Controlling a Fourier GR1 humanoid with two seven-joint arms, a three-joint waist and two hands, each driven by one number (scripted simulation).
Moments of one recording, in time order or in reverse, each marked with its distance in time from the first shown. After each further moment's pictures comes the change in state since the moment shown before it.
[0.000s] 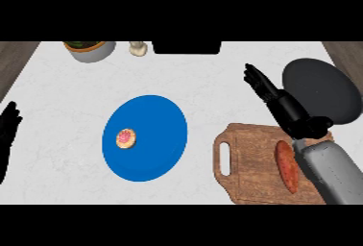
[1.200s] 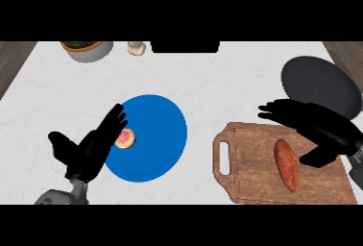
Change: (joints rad) left arm -0.096 -0.338 -0.255 -0.114 0.198 -0.162 0.206; right arm 0.013 -0.445 0.237 -0.124 0.800 -0.016 -0.107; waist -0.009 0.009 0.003
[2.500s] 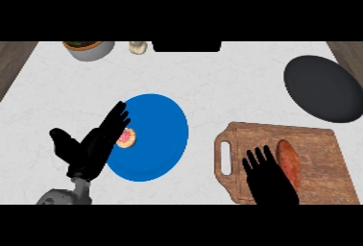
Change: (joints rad) left arm -0.003 -0.048 0.030 -0.039 -0.042 -0.016 0.060; right arm 0.137 0.245 0.344 -0.310 0.561 0.687 0.915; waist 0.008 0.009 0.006
